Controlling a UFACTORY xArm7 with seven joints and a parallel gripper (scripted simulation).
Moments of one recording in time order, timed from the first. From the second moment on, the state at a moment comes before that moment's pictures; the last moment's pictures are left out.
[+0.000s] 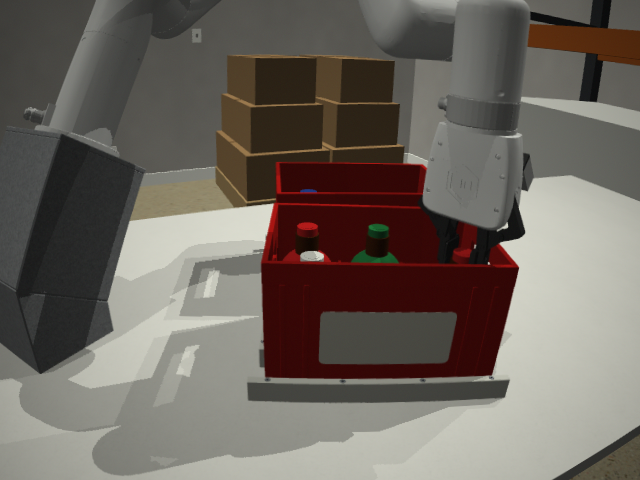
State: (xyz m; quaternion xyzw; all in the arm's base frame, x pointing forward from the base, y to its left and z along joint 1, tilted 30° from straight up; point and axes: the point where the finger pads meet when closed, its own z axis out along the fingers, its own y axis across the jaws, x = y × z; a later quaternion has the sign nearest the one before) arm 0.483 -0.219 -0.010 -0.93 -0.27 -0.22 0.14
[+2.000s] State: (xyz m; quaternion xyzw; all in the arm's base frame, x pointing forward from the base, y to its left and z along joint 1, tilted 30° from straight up) arm 0.453 -0.251 0.064 -0.93 -0.27 -0.22 0.14
